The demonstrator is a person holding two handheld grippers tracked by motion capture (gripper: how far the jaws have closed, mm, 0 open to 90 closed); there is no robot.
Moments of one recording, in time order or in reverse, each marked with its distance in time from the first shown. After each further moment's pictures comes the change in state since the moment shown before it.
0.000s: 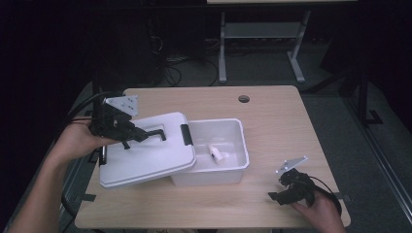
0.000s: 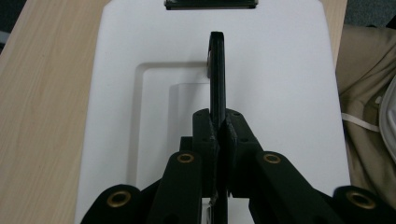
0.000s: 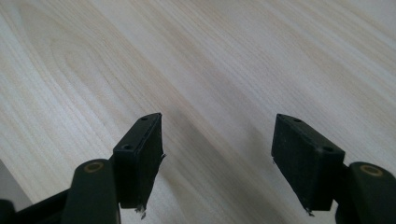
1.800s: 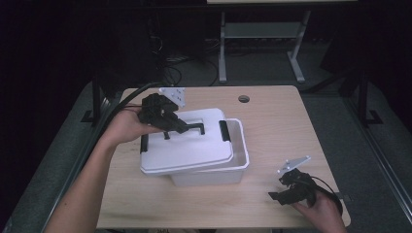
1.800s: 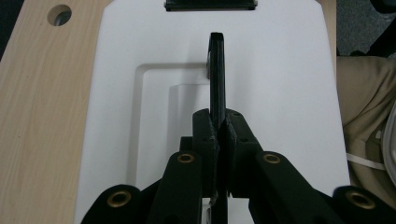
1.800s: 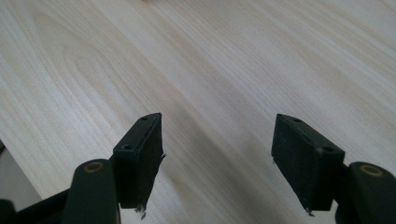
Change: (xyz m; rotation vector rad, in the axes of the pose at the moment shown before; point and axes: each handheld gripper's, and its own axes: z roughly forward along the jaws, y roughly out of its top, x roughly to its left) left arm 0.011 0.083 0.055 -0.033 -0.077 0.110; right arm 0.000 -0.001 -0.005 -0.029 0.018 0.007
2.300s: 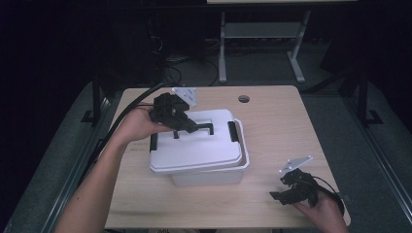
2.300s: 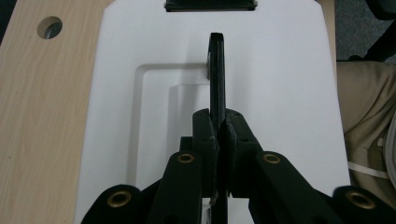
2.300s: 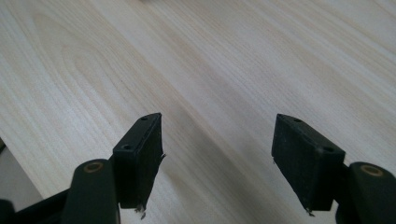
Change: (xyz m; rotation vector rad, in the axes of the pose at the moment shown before) left arm 0.004 0.017 0.017 -0.005 -0.018 0.019; right arm -0.002 -0.002 -0.003 -0.004 -0.007 0.003
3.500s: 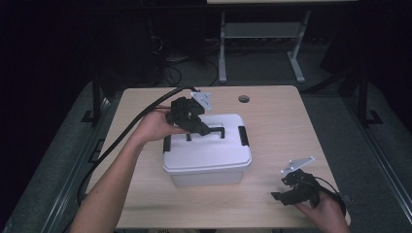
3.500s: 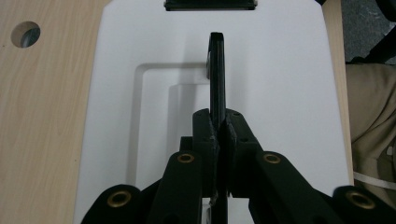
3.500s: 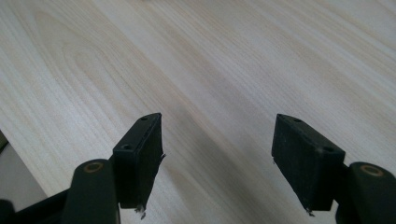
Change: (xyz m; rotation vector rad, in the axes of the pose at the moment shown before) left arm 0.008 0.014 0.037 0.011 -0.033 0.014; right arm -0.002 -0.003 -0.002 -0.004 0.005 0.000
